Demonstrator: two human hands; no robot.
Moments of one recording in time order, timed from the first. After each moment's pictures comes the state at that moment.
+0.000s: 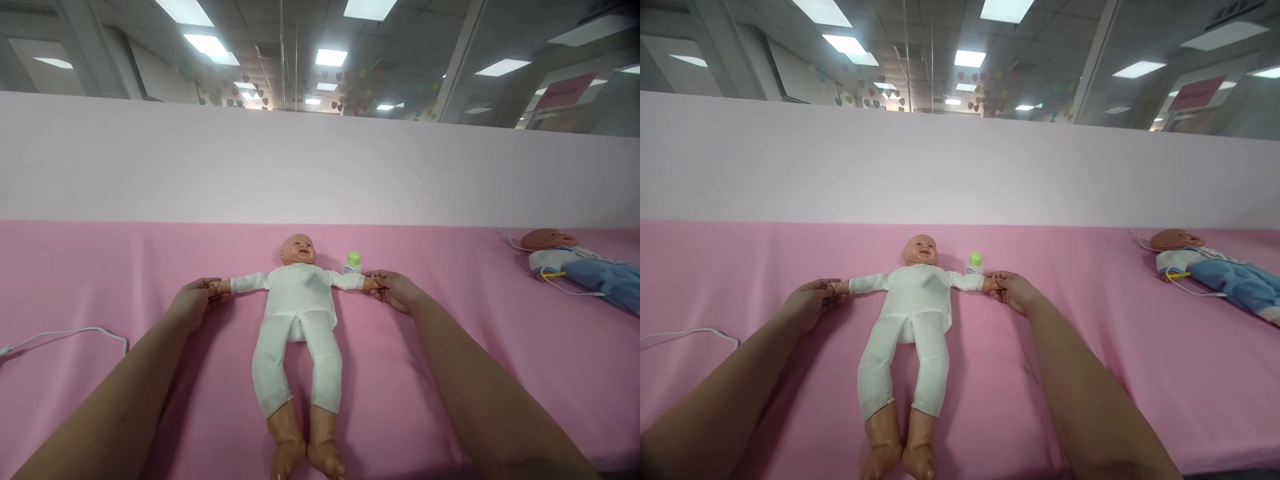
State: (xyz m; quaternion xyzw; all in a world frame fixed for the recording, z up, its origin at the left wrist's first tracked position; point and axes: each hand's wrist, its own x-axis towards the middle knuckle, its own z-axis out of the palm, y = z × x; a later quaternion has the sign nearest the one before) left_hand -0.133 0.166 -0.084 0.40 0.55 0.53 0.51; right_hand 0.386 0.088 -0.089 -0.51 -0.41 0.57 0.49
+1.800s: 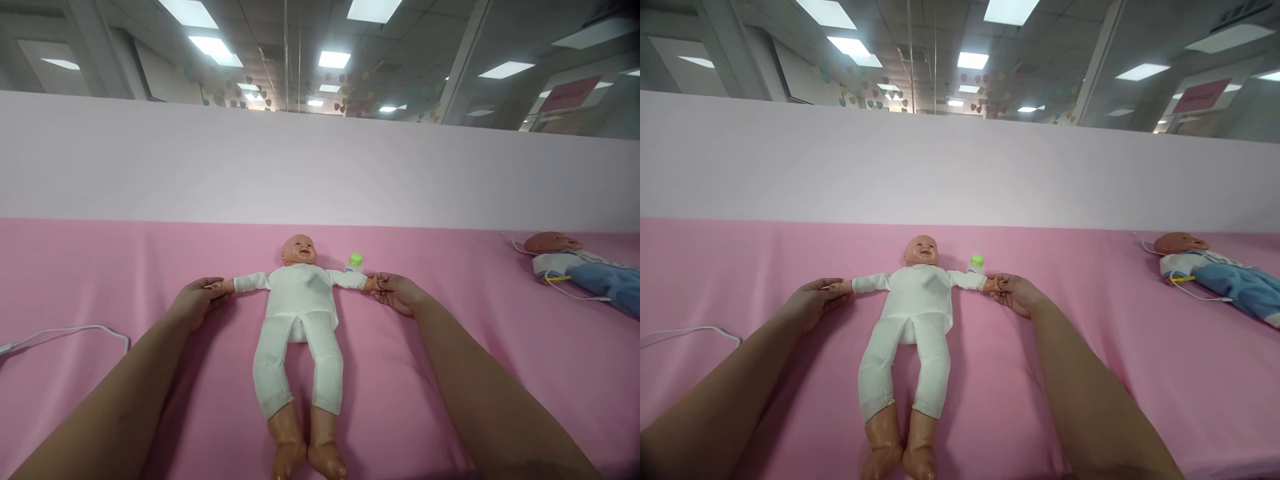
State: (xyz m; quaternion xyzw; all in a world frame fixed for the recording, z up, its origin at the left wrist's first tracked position) left_hand -0.136 0.166 -0.086 0.41 0.53 0.52 0.53; right_hand 0.391 0.087 -0.090 -0.47 -0.42 0.61 0.49
